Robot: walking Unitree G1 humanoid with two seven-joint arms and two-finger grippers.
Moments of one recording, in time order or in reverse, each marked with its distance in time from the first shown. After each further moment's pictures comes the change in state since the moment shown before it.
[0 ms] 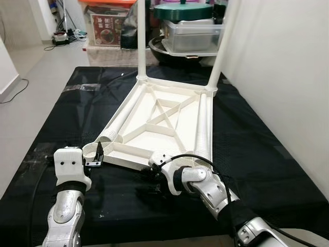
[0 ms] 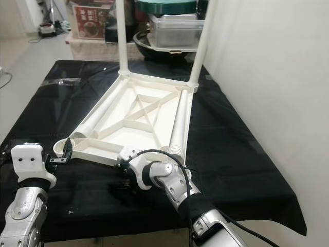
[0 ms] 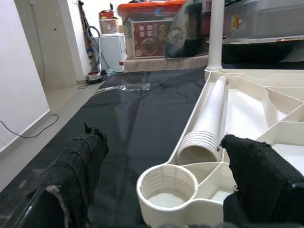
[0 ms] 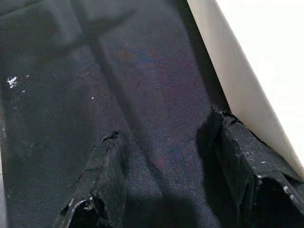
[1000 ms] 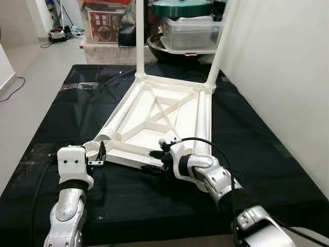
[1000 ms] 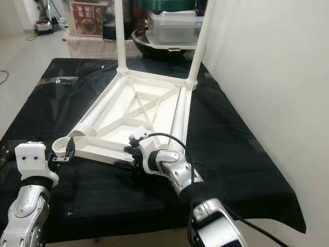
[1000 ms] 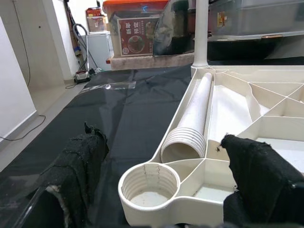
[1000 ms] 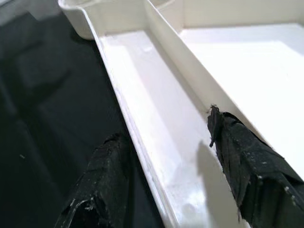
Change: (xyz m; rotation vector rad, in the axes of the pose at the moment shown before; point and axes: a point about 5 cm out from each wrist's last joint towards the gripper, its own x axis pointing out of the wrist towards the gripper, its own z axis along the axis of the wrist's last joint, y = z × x) left arm 0.002 -0.006 -0.002 -0.002 0.009 -0.036; right arm -0.015 -0.034 0.011 0.167 -0.055 -0.168
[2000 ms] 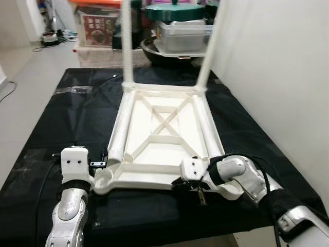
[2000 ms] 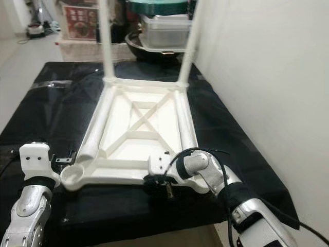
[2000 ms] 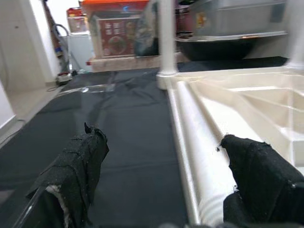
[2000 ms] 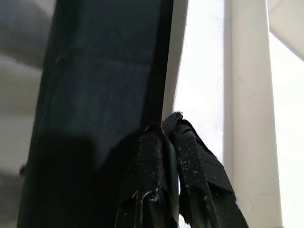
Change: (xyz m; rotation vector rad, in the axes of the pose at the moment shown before) left arm 0.003 -0.007 -0.004 -0.002 0.009 -0.028; right arm -0.068 -0.008 -0.020 -0.841 0.164 0.458
